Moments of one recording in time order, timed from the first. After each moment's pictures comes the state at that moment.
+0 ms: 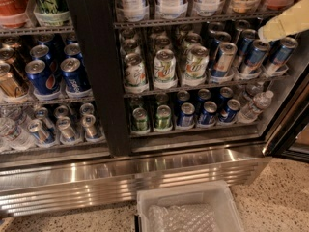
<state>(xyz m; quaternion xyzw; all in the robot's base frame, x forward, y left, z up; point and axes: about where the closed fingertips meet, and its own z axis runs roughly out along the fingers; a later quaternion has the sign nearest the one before) 0.546 -0.298 1.046 -0.20 0.89 -0.07 0.40</state>
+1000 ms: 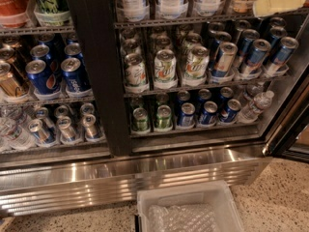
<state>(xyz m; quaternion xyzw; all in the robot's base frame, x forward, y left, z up) 0.585 -0.306 1.077 -0.10 0.86 -0.12 0.48</state>
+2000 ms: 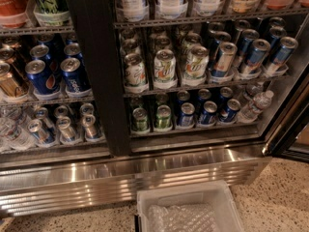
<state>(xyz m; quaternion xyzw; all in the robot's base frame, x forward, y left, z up) 0.599 -0.295 1.095 -0.04 0.85 -0.09 0.51</state>
